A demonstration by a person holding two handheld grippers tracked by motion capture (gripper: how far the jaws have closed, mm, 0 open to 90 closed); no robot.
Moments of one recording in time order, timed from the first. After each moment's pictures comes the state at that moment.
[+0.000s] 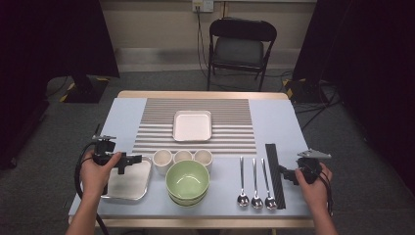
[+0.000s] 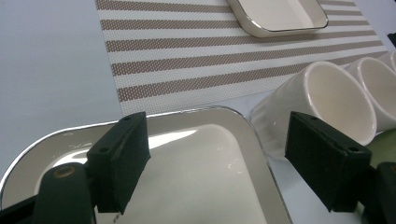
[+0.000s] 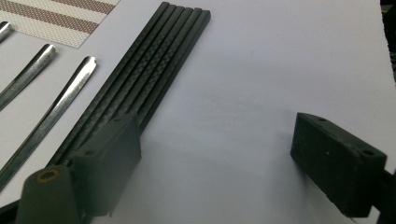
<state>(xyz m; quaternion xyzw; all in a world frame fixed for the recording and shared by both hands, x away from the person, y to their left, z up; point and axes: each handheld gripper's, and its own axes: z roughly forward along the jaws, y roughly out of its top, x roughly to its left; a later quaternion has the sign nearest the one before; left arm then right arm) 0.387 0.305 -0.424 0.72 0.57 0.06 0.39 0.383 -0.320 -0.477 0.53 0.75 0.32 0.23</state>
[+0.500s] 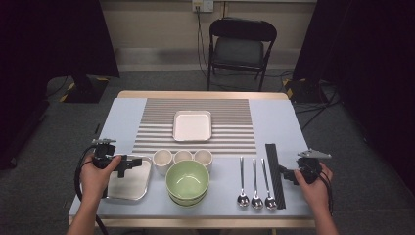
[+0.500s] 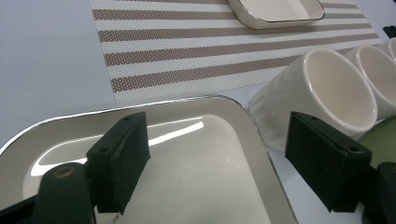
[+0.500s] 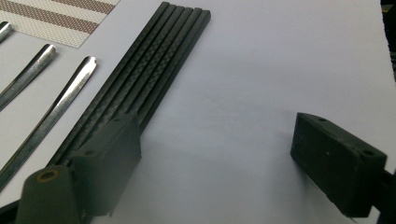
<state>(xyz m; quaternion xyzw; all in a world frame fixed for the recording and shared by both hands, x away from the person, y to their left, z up) 0.381 0.305 -0.431 0.73 0.56 0.06 0.40 0.383 -0.320 -0.477 0.53 0.75 0.32 0.23</state>
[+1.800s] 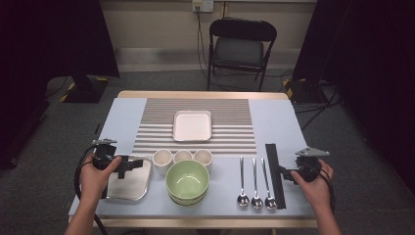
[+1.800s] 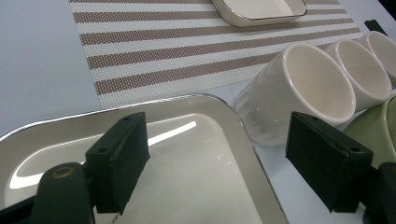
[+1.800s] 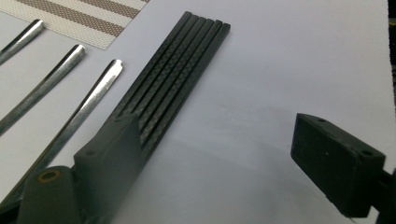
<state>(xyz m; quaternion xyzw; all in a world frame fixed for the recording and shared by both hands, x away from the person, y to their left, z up) 0.379 0.303 -0.429 0.74 0.54 0.05 0.40 0.381 -0.313 -0.462 0.50 0.78 0.31 0.23</state>
